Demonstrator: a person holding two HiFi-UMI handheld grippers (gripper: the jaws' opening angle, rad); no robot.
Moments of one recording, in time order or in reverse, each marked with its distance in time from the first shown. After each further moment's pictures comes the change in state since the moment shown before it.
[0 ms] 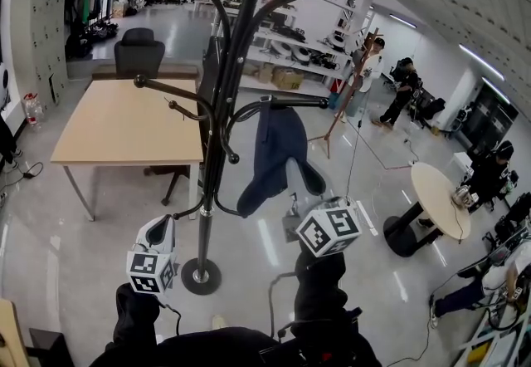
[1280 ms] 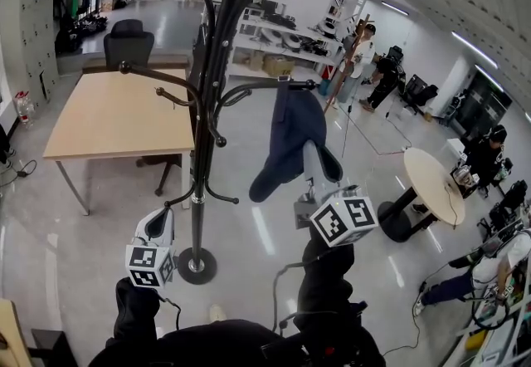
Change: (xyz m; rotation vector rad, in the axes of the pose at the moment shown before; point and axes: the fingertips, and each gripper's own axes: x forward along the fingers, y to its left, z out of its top) left arm 0.001 -0.027 -0.004 -0.011 0.012 -0.038; right arm -0.036 -0.031 0.043 -0.028 -0.065 -0.090
